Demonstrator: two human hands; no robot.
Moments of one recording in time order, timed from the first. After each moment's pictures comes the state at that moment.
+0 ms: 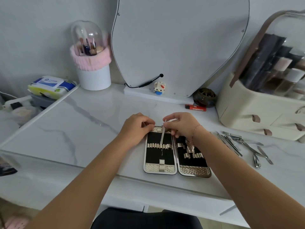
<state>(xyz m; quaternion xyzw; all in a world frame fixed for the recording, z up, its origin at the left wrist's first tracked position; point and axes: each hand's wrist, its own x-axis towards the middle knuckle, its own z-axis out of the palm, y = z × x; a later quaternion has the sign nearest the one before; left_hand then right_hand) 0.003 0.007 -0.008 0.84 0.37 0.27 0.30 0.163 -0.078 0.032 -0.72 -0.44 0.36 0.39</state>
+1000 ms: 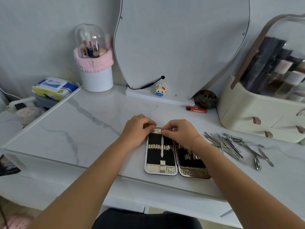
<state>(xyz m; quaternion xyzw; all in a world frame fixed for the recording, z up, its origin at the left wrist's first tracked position) 0.004 0.009 -0.011 0.84 0.36 0.27 0.29 0.150 -0.089 0.026 -0.74 -0.58 0.19 0.27</state>
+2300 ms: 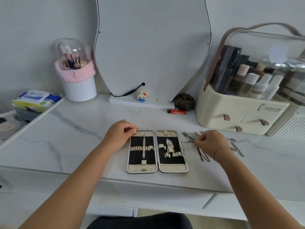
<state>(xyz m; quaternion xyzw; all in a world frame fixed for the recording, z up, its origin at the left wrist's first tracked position) 0.002 0.008 -0.012 0.83 0.37 0.27 0.32 0.234 -0.183 0.029 -0.90 -0.38 0.07 0.21</state>
